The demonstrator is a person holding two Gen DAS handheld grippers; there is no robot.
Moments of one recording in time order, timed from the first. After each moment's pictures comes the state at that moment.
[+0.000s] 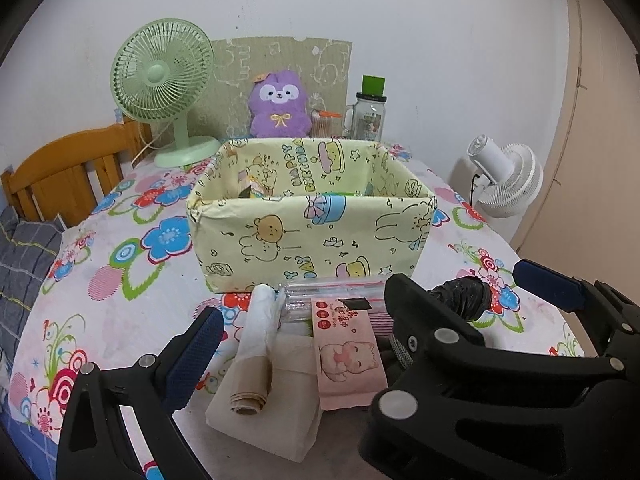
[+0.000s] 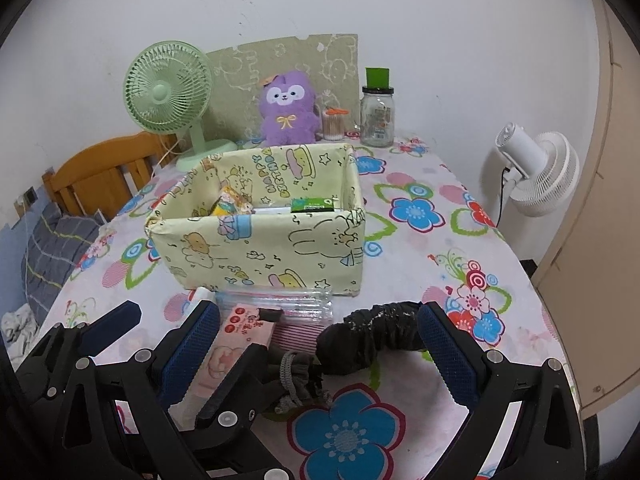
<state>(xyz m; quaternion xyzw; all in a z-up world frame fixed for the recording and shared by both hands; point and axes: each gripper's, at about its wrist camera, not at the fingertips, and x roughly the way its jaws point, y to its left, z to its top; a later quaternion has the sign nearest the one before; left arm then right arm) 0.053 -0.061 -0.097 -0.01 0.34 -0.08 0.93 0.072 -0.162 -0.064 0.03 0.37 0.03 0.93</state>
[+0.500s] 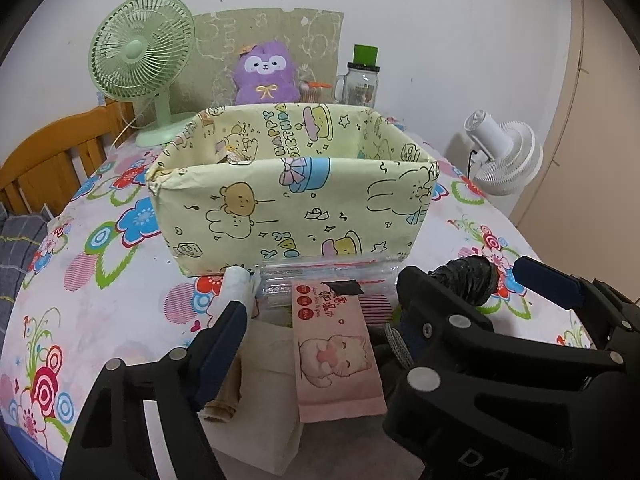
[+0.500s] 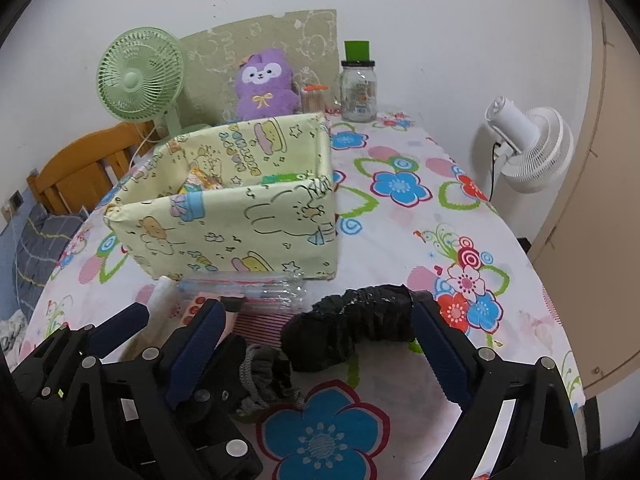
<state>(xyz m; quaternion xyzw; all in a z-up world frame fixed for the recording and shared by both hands) 0.070 -0.074 -0.116 0.00 0.38 -0.10 0.92 0.088 -0.181 -0.089 0.04 0.40 0.01 0.91</state>
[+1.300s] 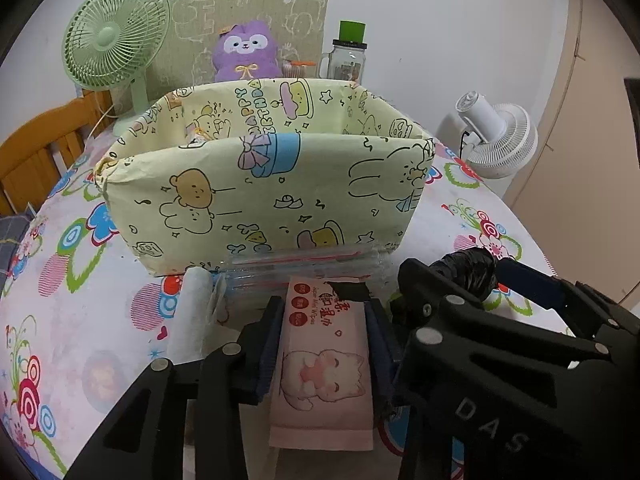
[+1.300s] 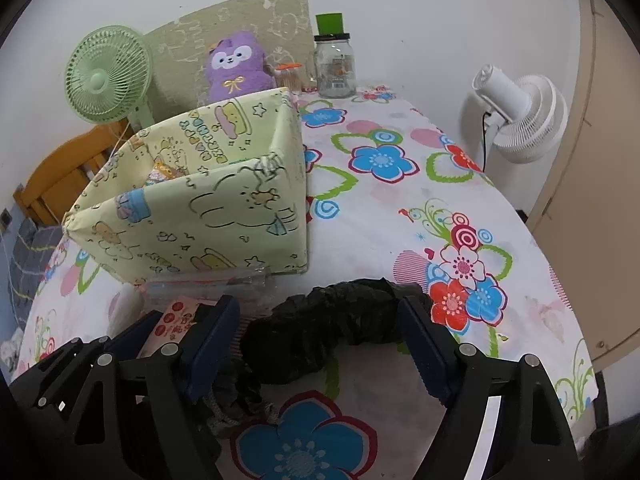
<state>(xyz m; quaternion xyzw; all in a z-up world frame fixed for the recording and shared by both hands) 0.090 -0.088 -0.128 0.00 0.42 -0.12 0.90 0.107 -0.200 -0.110 0.08 0.43 -0.01 0.90</state>
